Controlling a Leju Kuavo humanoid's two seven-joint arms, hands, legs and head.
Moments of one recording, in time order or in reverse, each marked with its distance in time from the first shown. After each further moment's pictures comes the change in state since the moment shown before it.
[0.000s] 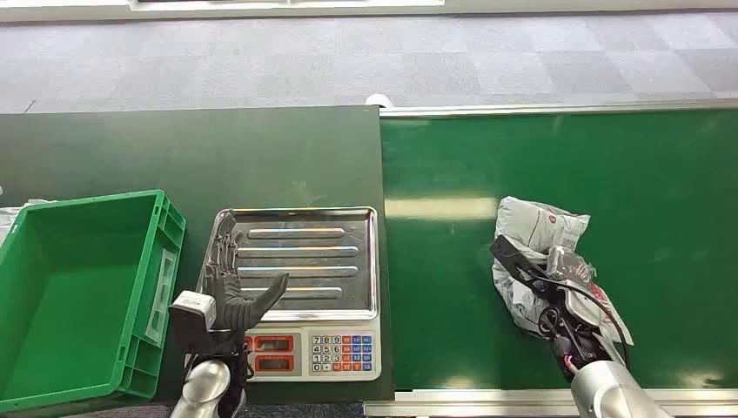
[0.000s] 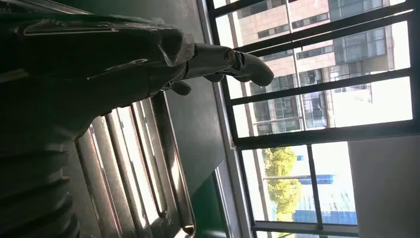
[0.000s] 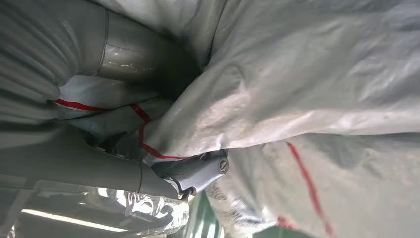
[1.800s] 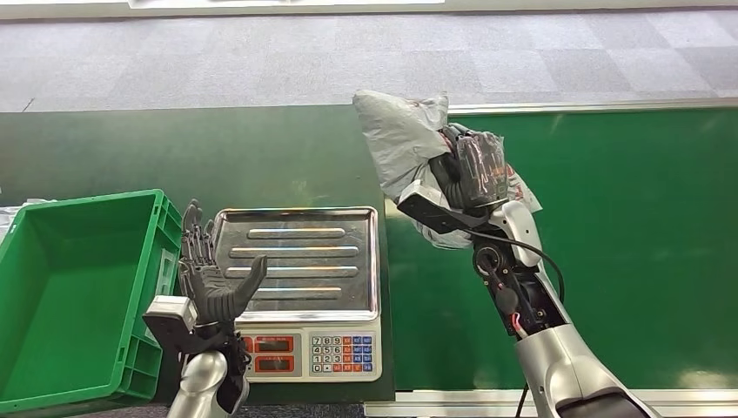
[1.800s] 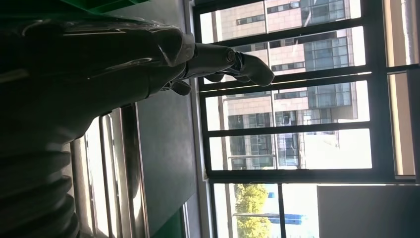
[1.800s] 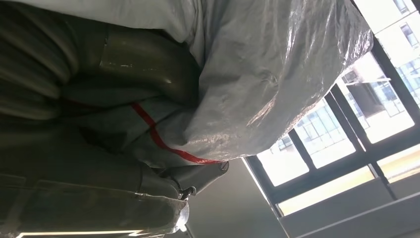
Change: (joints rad) left arm -0.027 -0.040 0.057 -0.007 0.052 0.051 -0.099; right arm -0.086 0.184 0.251 -0.476 -0.194 -0.160 -0.518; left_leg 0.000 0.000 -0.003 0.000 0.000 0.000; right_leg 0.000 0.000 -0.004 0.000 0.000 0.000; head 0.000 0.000
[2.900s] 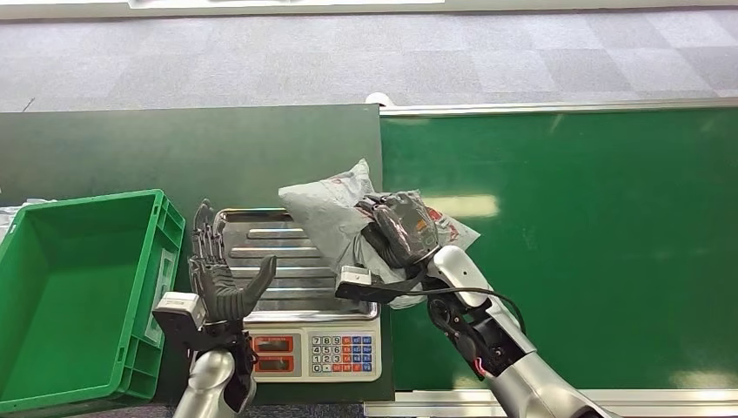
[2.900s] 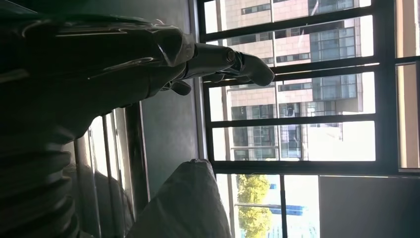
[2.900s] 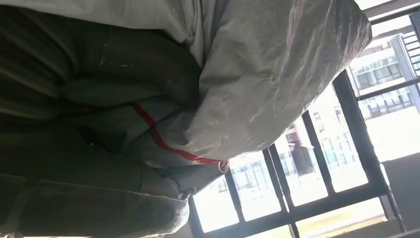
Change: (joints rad) left arm -0.017 -0.016 -0.011 0.038 0.007 -0.018 0.000; right arm 0.083 0.011 0.322 0.025 0.048 -0.023 0.002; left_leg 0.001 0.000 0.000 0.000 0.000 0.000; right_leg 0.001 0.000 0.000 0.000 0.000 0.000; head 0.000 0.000
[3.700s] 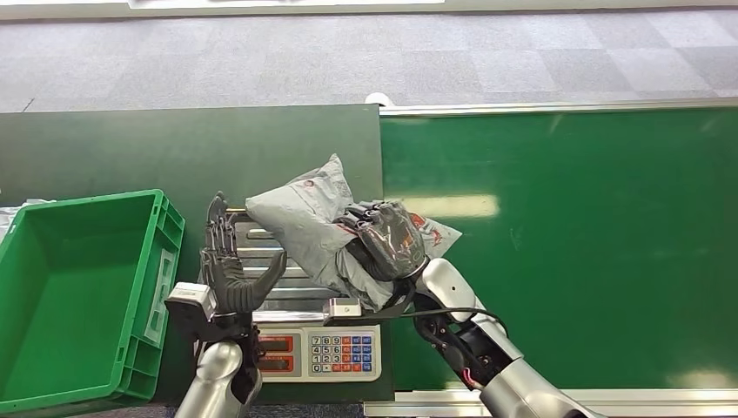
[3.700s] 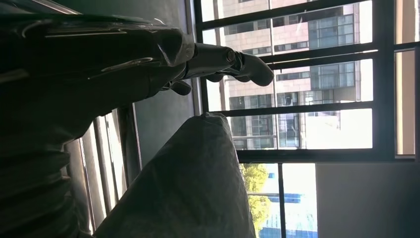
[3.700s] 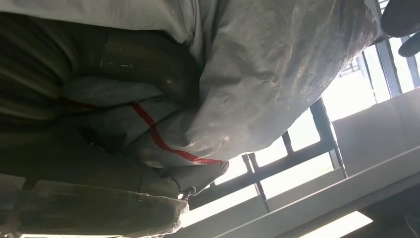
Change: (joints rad) left arm -0.044 -0.001 -0.025 0.048 0.004 -0.011 0.000; right arm 0.009 0.024 0.070 0.017 -0.038 -0.178 -0.115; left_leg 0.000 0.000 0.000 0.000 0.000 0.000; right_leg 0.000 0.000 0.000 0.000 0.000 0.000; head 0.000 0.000
